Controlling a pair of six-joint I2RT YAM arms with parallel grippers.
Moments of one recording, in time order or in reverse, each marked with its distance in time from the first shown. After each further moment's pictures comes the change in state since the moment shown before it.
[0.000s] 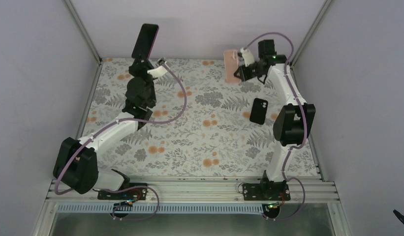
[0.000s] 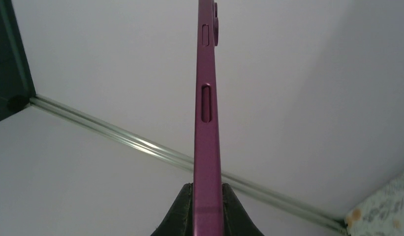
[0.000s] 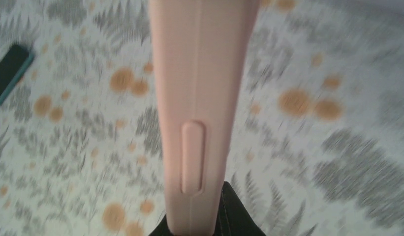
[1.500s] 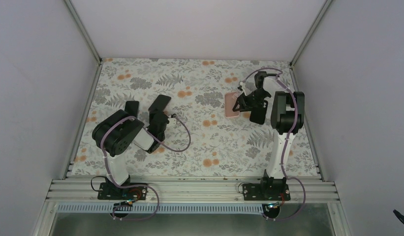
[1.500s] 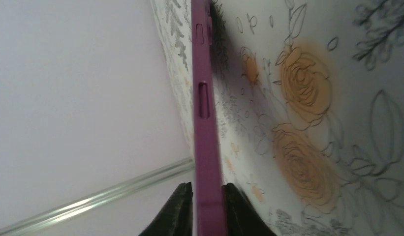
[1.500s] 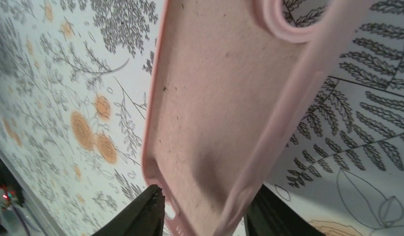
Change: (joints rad) left arm -0.066 0.490 -0.518 0.266 -0.047 0.087; right arm -0.088 0.210 -0.330 -0.169 -0.115 -0.004
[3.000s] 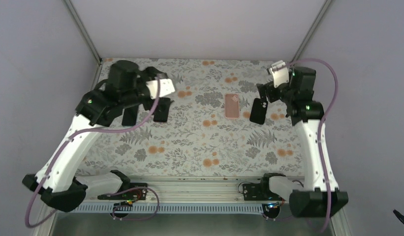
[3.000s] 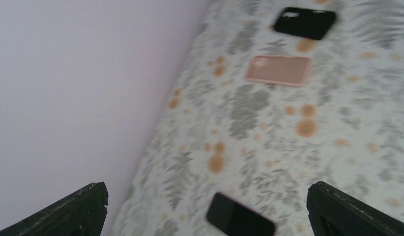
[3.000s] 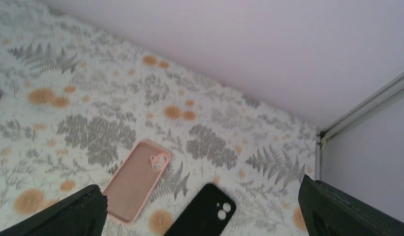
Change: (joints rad) left arm -0.058 -0.658 1.128 -1.985 0.885 -0.729; right arm -0.003 -1.035 -0.313 0.351 0.428 -0.118
